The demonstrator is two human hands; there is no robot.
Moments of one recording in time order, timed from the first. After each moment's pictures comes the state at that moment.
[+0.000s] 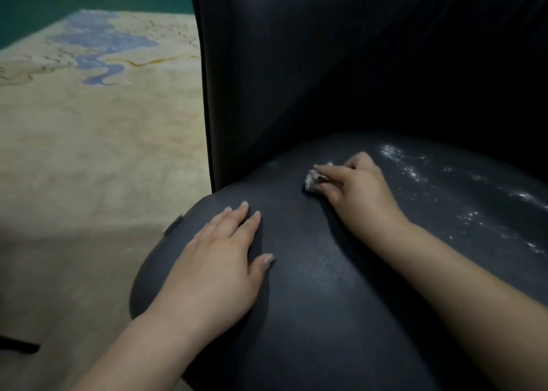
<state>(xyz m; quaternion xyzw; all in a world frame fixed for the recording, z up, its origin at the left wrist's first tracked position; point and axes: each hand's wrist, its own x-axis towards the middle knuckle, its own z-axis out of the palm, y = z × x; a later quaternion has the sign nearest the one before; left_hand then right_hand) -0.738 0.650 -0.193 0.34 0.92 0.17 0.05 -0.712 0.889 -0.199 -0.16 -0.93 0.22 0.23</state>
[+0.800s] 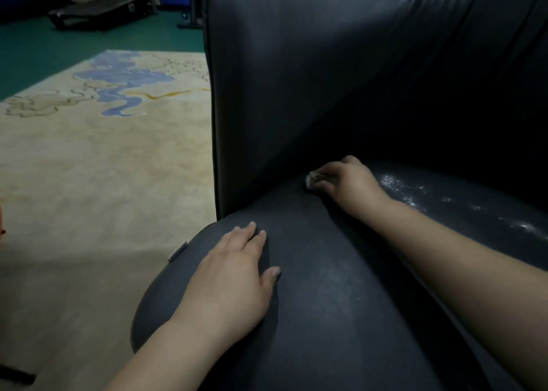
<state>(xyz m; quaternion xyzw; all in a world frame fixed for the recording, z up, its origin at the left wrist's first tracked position) -0.743 0.670 -0.190 0.32 0.93 0.19 0.03 -0.762 0.921 -0.170 -0.15 -0.96 0.20 0.15</state>
